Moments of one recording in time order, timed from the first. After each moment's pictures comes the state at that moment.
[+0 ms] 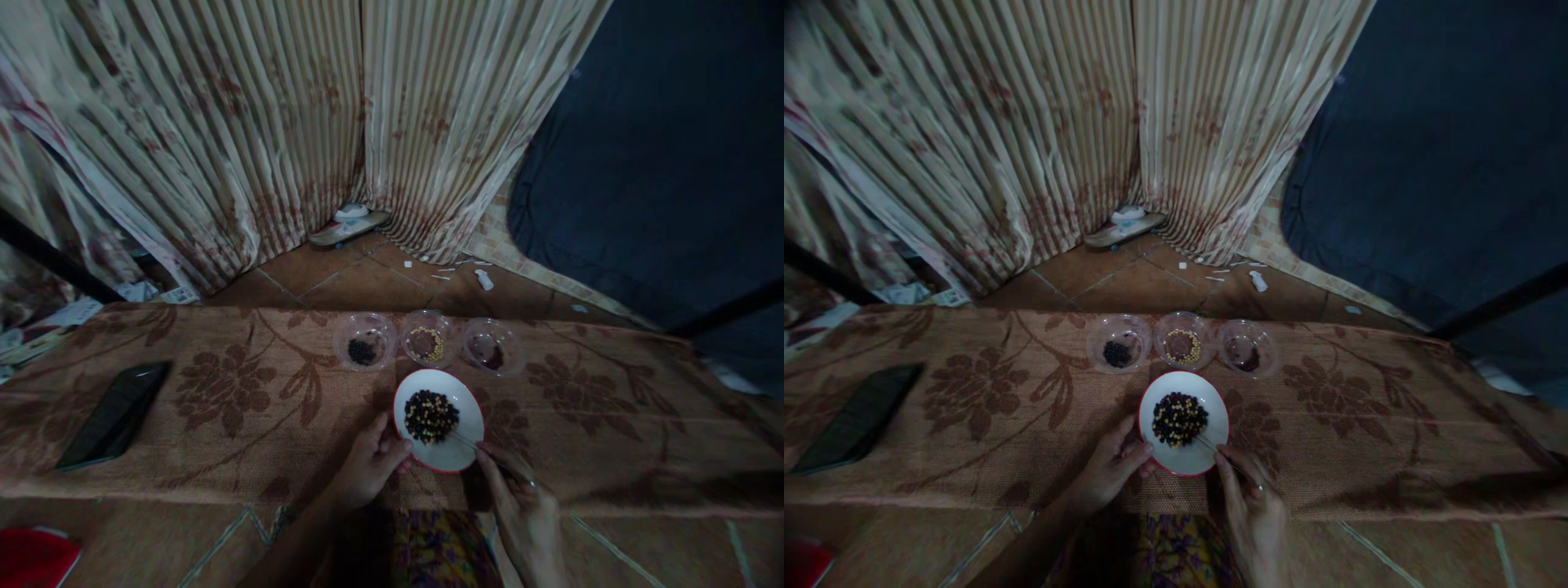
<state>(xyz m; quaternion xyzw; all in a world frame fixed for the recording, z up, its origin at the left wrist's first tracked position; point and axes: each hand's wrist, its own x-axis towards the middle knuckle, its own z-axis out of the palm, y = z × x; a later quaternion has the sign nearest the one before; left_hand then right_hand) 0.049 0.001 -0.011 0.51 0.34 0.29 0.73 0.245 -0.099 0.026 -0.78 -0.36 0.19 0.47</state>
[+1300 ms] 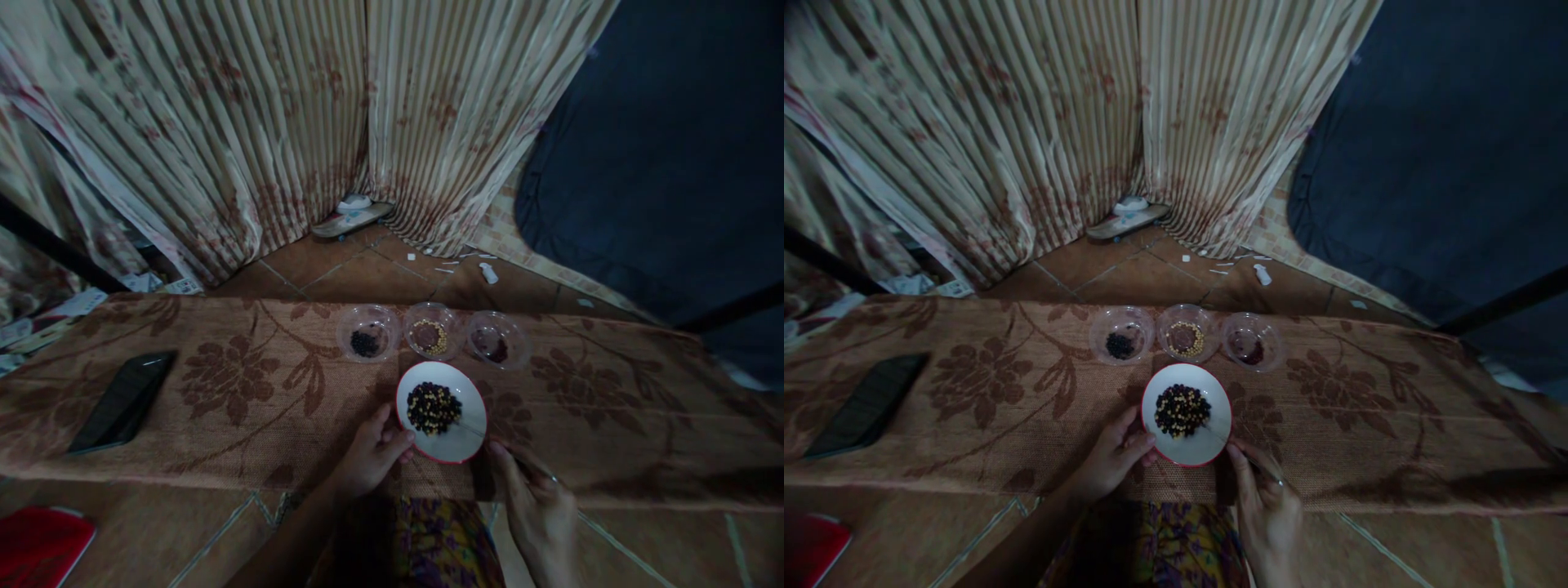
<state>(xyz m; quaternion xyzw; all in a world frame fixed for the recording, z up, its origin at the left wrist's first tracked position) 0.050 0.002 -0.007 0.51 0.35 0.29 0.73 0.249 -0.103 0.037 -0.79 -0.36 0.14 0.47</state>
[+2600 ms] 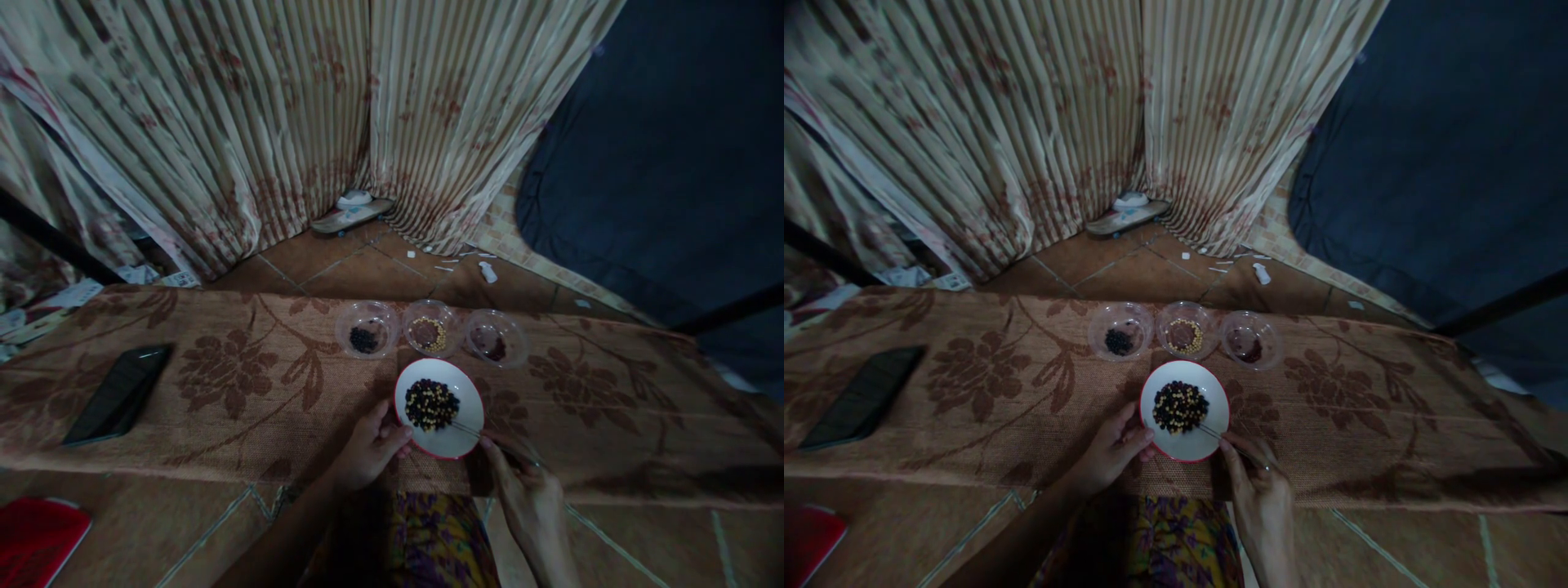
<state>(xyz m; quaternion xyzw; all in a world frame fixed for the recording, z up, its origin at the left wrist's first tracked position) 0.049 0.001 -0.008 0.51 0.35 0.28 0.73 0.257 -0.101 0.040 -0.78 -0.43 0.18 0.42</state>
